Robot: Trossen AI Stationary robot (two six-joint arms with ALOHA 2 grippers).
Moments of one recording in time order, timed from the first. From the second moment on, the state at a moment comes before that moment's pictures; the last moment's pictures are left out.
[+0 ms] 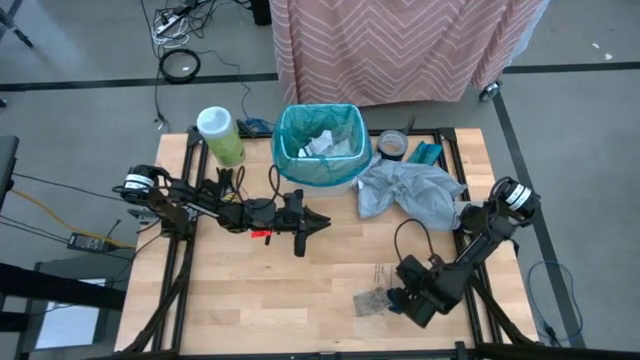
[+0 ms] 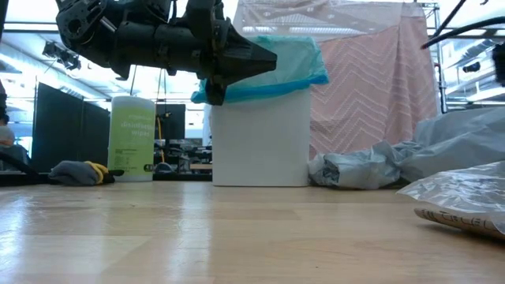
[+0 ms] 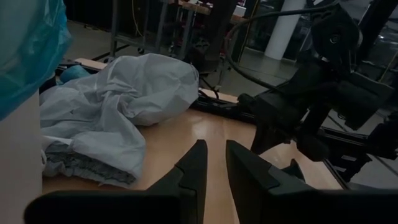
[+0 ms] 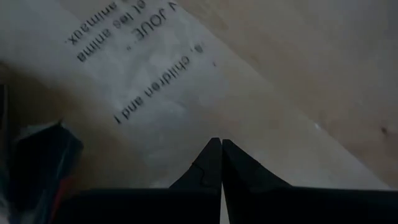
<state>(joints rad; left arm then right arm) -0.10 1.63 0.65 0.92 -0.13 -0.27 0.87 1.73 0.98 -0.90 0.30 1.76</state>
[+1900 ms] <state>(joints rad) -0.12 1.63 0.65 1.08 -0.15 -0.30 0.97 1.81 1.18 -1.10 0.15 2.19</state>
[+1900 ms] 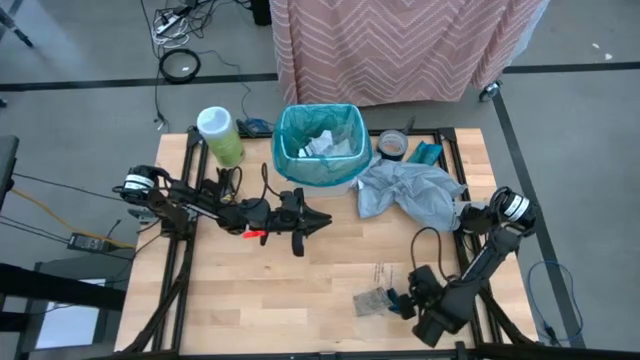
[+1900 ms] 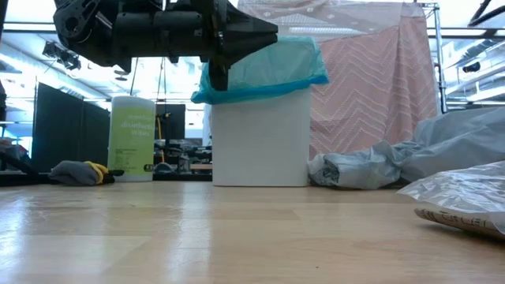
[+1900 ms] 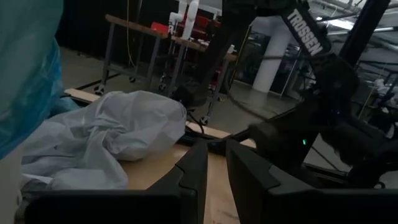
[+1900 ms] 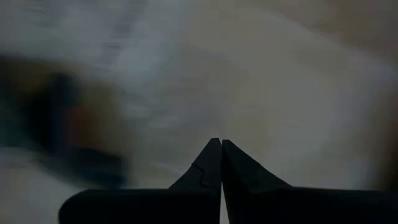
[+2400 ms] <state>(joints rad) -0.13 1.63 0.65 1.13 -0.13 -0.31 0.88 1.86 1.18 -1.11 0.20 2.19</state>
